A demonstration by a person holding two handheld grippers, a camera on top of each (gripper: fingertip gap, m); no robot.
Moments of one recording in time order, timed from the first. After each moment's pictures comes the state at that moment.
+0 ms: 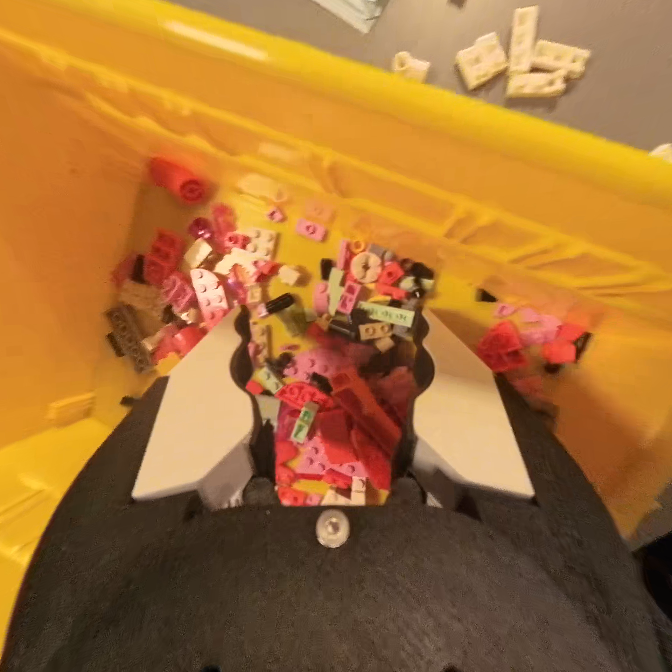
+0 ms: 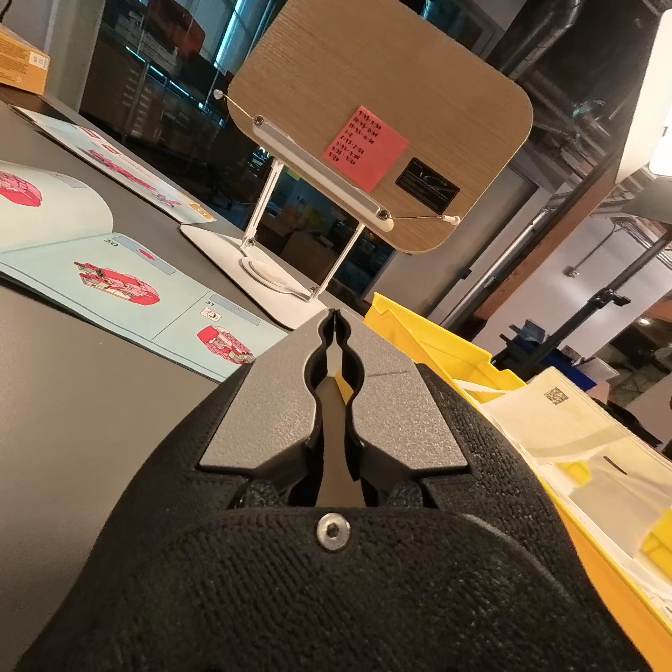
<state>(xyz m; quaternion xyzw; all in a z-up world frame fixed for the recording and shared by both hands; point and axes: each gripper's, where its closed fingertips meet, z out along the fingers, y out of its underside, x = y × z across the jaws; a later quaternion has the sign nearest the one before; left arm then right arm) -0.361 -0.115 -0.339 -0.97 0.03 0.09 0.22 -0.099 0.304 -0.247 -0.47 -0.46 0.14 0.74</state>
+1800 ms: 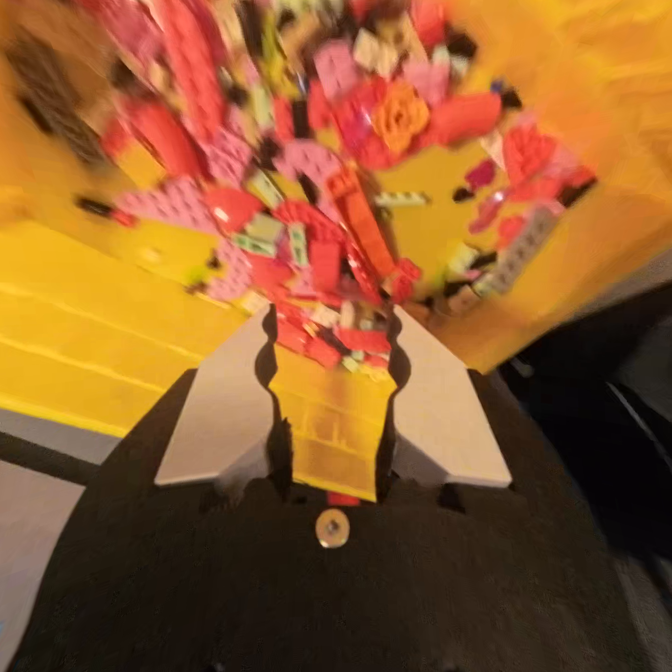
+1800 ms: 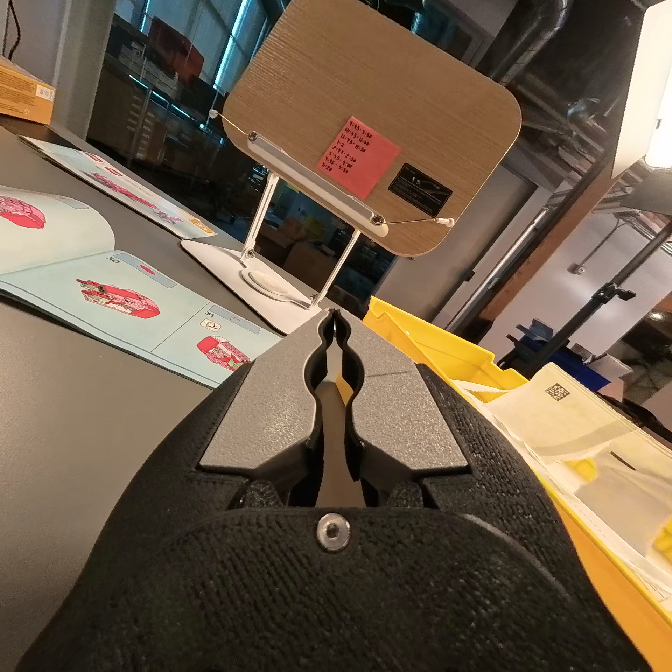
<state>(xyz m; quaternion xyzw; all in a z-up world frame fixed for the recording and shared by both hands) -0.356 -0.202 -0.304 -1.00 -0.06 0.01 -0.07 -0.097 0.304 -0.242 -0.47 -0.45 0.16 0.74</state>
